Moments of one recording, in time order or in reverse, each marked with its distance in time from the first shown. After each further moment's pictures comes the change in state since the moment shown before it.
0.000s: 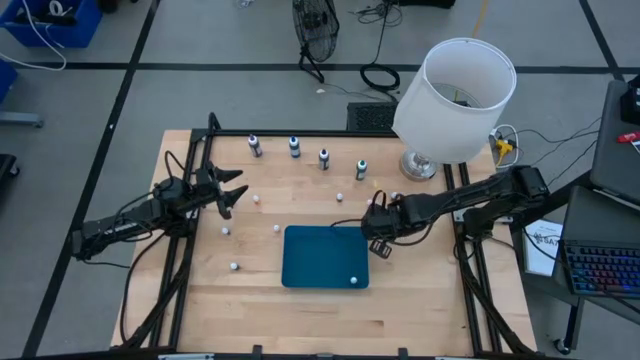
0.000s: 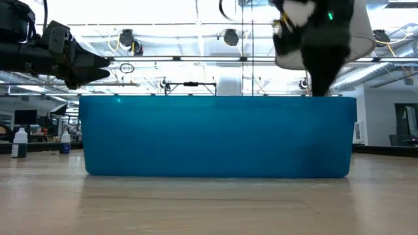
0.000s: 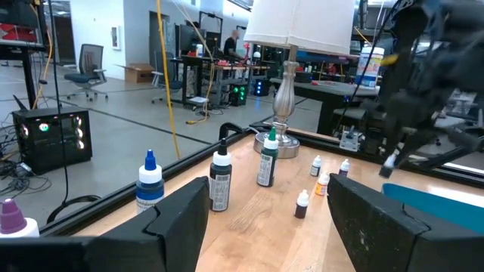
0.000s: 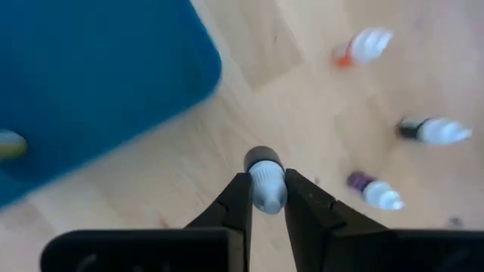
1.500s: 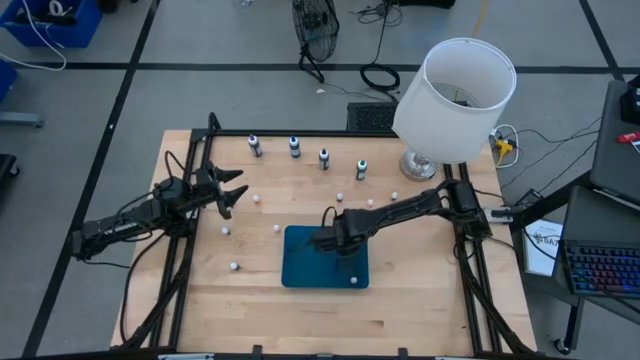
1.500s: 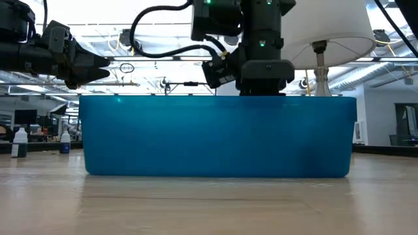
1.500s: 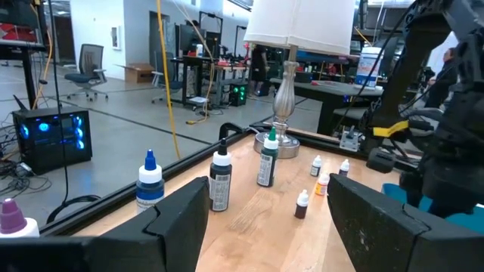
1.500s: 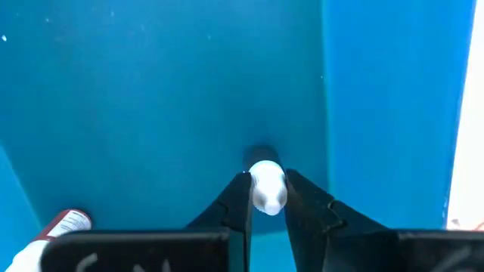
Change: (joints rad) left arm 0.000 0.000 0.000 0.000 0.000 0.000; right arm -0.027 0.532 0.414 0.029 -0.141 -0.365
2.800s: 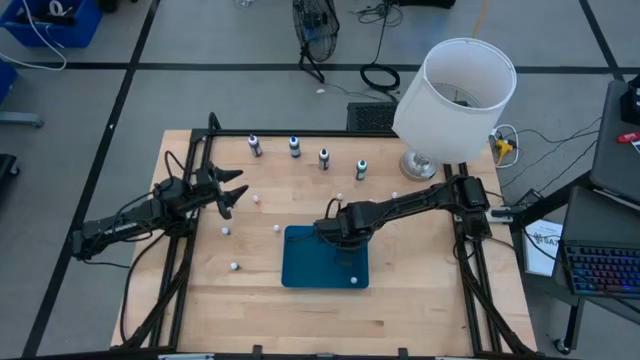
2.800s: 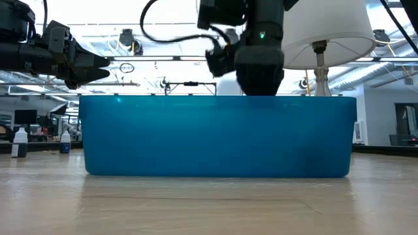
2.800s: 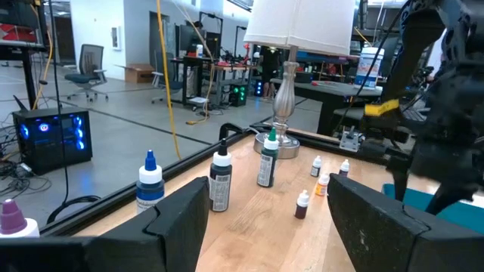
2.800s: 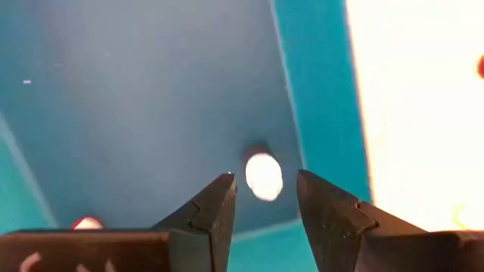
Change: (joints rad) left arm 0.000 0.000 0.000 -0.001 0.000 0.000; right arm -0.027 -0.089 -0.031 0.009 0.004 0.074
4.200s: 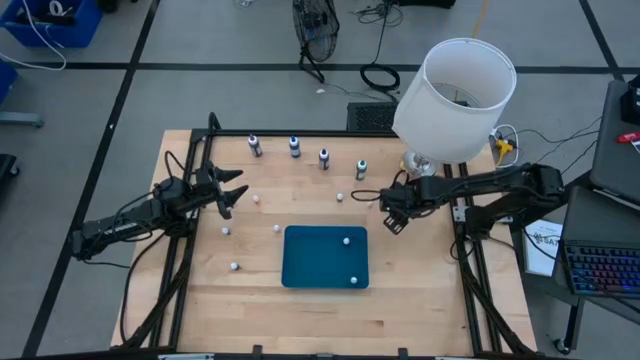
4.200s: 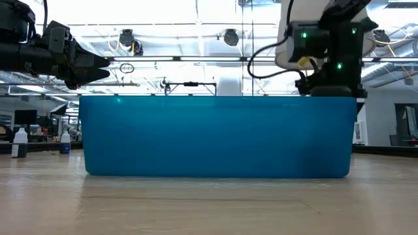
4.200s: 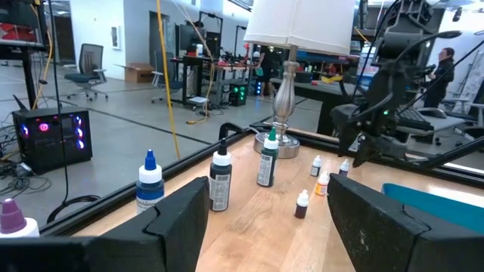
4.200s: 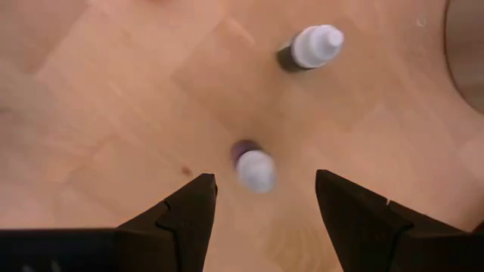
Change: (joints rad) left arm 0.000 0.000 0.000 0.000 0.000 0.001; right arm -0.235 -0.601 -0.746 0.072 0.124 0.309
